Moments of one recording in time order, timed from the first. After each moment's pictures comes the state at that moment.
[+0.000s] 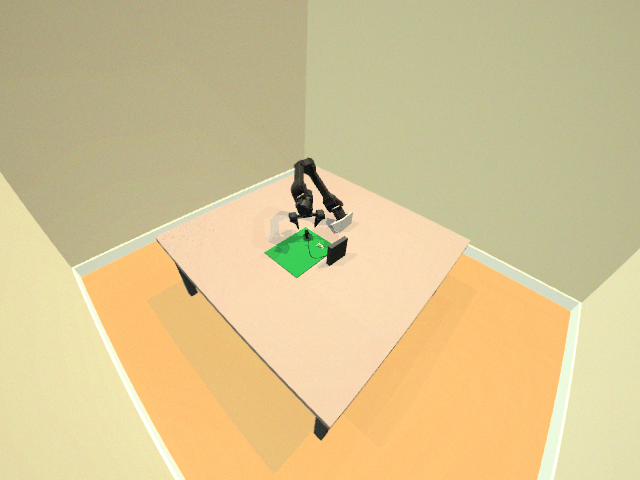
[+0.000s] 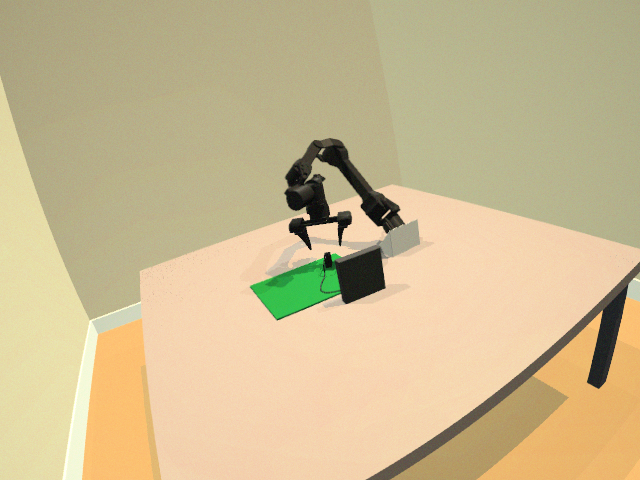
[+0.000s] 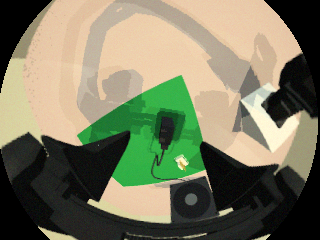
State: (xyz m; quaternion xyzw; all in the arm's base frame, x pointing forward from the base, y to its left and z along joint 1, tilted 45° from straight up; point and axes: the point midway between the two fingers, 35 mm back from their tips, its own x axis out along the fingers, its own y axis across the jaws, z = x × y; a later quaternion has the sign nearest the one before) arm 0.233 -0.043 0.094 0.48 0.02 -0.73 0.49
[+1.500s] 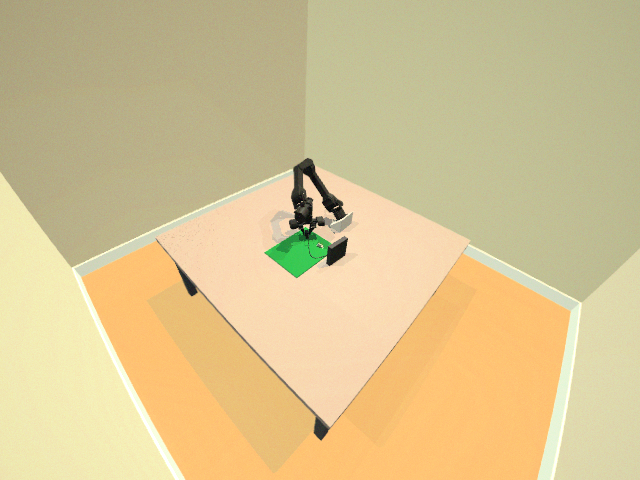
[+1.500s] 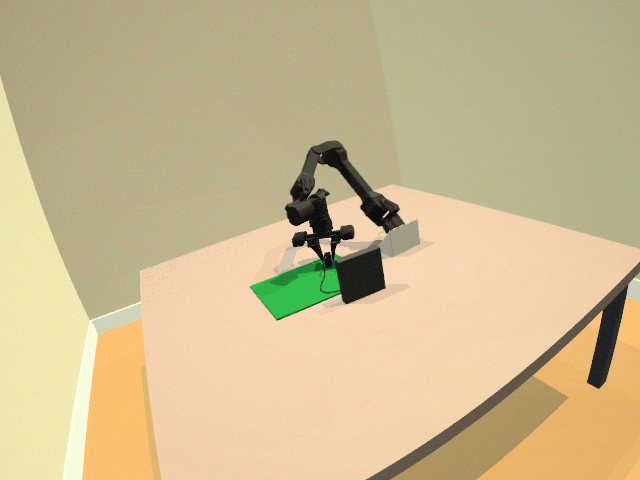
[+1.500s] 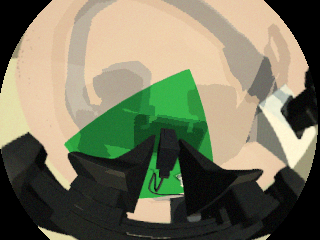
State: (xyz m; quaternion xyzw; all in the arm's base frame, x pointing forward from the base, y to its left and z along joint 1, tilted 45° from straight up) arm 0.229 -0.075 0.062 0.48 0.02 -0.73 0.49
